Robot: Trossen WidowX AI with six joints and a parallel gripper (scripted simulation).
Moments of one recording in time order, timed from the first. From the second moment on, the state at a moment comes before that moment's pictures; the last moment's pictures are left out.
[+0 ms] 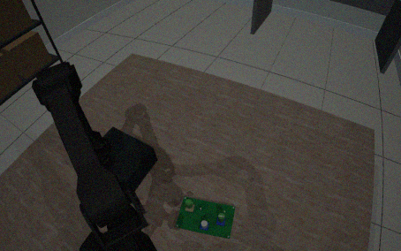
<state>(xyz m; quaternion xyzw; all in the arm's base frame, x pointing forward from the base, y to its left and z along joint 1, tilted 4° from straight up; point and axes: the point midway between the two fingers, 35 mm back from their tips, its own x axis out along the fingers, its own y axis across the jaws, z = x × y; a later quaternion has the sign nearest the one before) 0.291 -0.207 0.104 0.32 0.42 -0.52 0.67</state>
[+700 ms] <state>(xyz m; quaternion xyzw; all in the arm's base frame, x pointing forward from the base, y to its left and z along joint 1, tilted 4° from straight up) 0.314 -0.037 0.091 0.22 0.61 -0.24 0.72</state>
